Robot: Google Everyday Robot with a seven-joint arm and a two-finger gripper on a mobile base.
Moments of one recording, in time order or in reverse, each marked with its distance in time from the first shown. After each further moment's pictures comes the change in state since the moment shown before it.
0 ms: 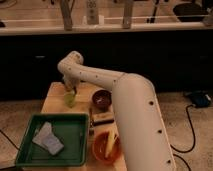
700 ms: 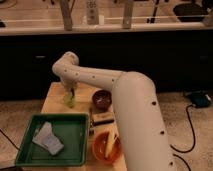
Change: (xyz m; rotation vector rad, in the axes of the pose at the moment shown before) arm -0.016 -0.027 -0.013 -0.014 -0.059 0.096
